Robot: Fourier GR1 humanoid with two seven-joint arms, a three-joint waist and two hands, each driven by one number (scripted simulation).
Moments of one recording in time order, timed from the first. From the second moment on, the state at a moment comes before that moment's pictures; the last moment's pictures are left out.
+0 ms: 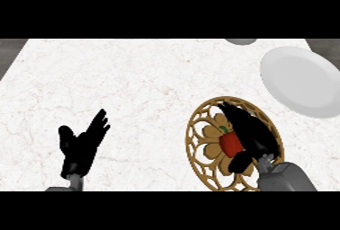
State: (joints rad) left arm 0.01 0.12 -0.10 -1.45 0.11 0.08 0.22; right arm -0.20 -0.25 0.35 -1.59 0.80 0.32 0.43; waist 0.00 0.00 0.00
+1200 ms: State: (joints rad) left arm 0.05 0.11 -0.05 -1.46 0.11 0.06 0.21; right arm 0.28 -0.53 0.32 -1.90 0.77 0.02 -0.28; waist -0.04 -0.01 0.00
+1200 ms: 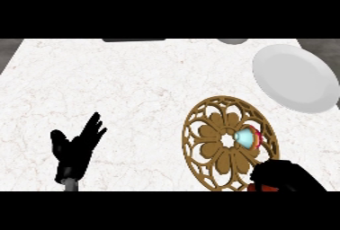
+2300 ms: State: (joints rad) left arm 0.02 0.10 -0.07 -1.47 0.10 0.04 0.24; right arm 0.04 -0.51 -0.25 -1.51 0.06 0.05 -0.47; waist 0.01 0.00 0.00
